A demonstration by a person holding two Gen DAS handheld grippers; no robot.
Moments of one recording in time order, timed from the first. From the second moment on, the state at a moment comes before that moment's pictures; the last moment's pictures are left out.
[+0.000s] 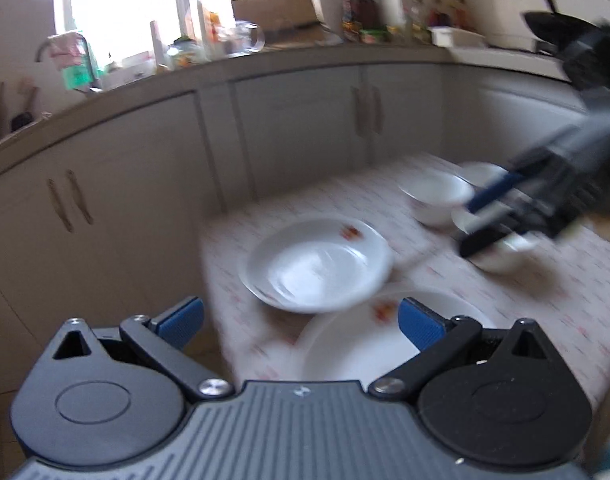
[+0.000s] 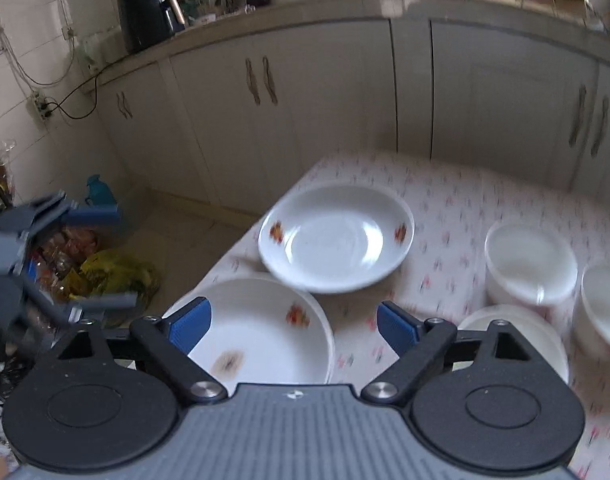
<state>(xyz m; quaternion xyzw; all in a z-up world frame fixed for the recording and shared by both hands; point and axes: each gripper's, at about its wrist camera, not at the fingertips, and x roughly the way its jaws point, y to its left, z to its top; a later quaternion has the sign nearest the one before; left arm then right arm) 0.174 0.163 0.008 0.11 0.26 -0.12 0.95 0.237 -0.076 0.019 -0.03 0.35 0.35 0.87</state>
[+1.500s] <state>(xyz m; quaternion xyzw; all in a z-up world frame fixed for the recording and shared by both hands) 0.441 0.161 -0.076 0.00 0.49 -0.20 0.85 0.360 -0.031 -0.064 -0.21 0.42 0.39 0.79</state>
